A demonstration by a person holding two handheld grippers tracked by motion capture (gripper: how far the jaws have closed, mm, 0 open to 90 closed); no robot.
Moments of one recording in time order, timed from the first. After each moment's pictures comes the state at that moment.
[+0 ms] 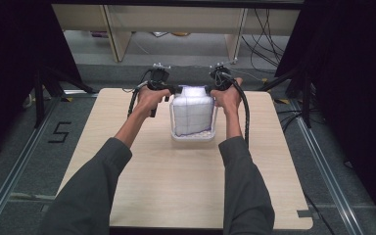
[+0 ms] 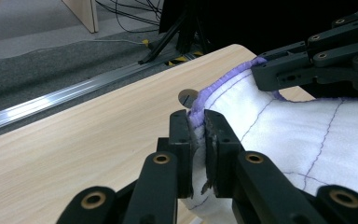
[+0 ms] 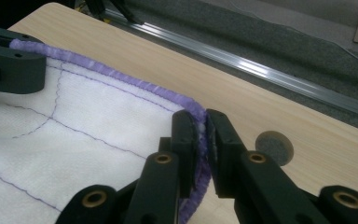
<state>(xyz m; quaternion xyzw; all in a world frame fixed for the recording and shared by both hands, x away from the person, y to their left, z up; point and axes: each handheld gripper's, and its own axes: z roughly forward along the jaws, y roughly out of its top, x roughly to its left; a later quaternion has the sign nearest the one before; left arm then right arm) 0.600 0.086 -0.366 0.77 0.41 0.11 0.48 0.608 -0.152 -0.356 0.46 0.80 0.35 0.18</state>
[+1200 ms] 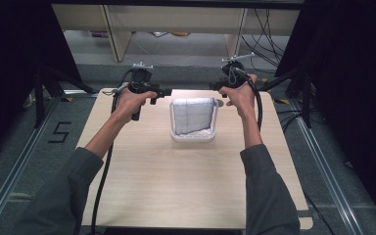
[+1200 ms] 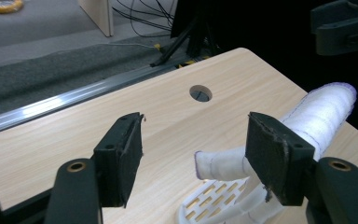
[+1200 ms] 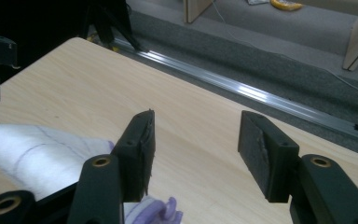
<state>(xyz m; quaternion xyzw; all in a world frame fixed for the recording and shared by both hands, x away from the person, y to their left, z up) 0.559 0.133 -0.341 0.76 0.42 0.13 0.48 0.568 -0.175 -0.312 0.46 0.77 0.39 0.19</state>
